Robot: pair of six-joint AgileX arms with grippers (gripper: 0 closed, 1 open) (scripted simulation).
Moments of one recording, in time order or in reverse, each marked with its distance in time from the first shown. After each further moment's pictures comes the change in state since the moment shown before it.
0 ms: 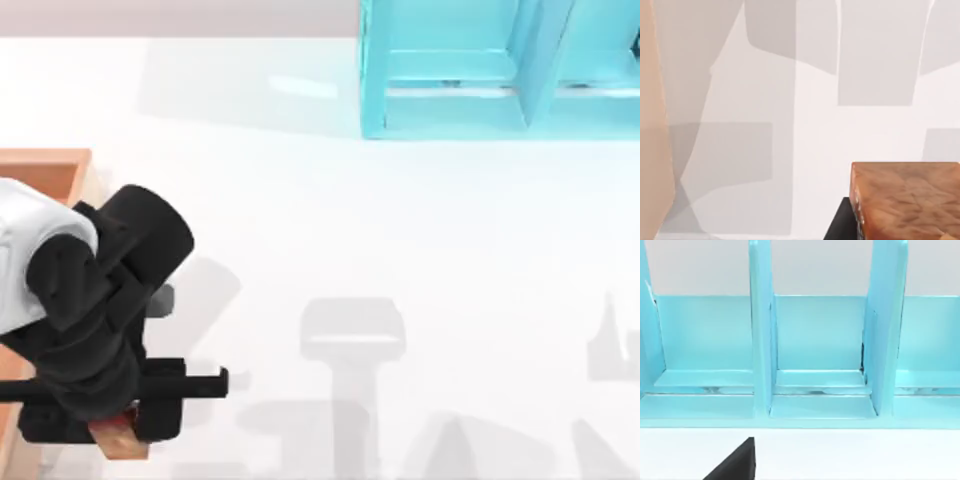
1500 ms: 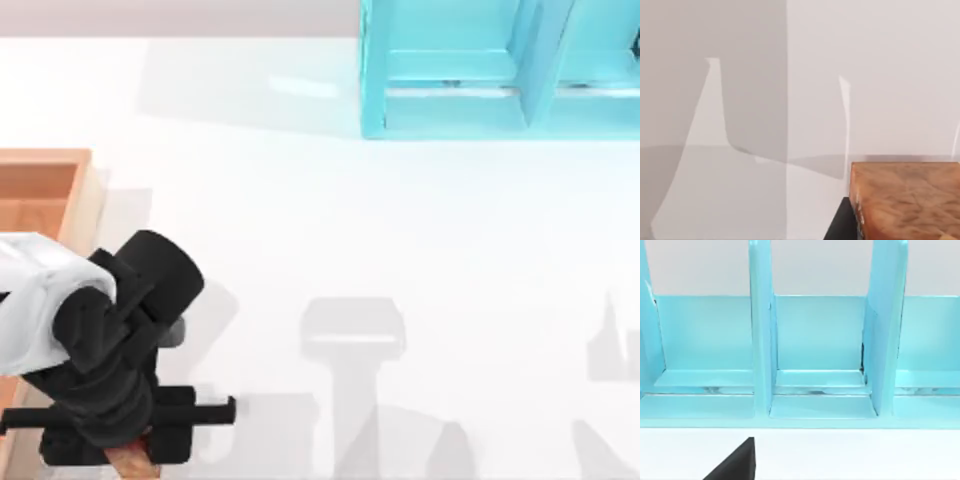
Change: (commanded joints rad) left arm 0.002 0.091 -0.125 0.215 -0.001 0.004; right arm 0.000 0.000 0.000 0.000 0.000 0.000
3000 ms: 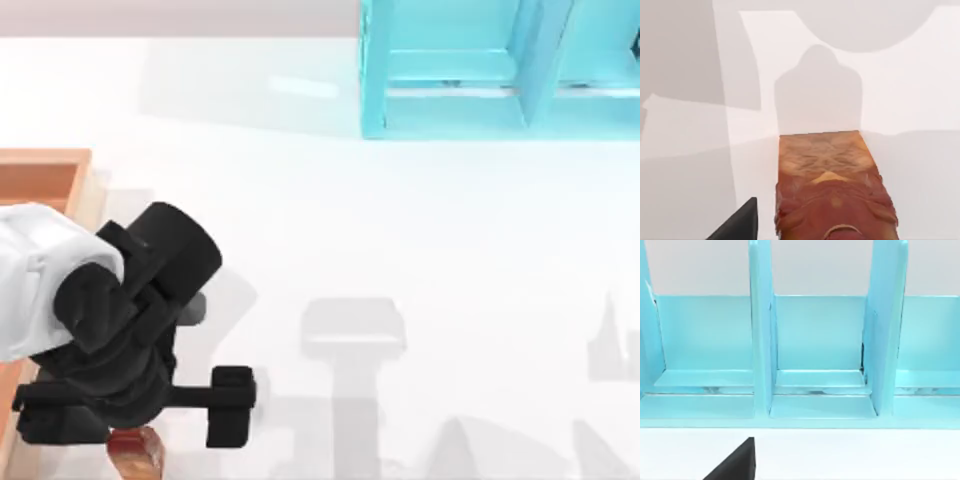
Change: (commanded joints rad) left arm -0.062 -0.061 0.092 -0.090 0.017 0.000; right arm 0.000 0.000 0.000 0.000 0.000 0.000
